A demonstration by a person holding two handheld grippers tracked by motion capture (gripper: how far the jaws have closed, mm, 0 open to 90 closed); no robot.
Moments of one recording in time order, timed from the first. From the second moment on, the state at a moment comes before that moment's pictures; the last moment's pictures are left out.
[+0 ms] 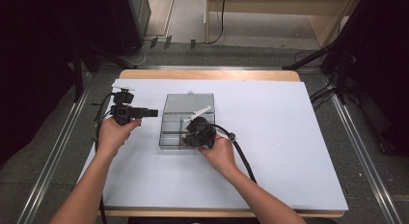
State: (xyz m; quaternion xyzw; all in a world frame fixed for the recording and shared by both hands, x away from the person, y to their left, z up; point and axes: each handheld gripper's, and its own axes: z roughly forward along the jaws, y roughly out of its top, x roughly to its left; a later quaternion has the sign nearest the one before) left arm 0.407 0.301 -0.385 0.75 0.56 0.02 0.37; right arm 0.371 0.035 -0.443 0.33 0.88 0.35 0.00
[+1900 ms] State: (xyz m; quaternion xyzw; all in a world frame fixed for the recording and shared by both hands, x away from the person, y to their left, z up) left arm 0.408 0.303 -0.386 0.74 0.56 0.02 0.37; right arm 0.382 0.006 -0.418 0.34 0.85 0.39 0.00
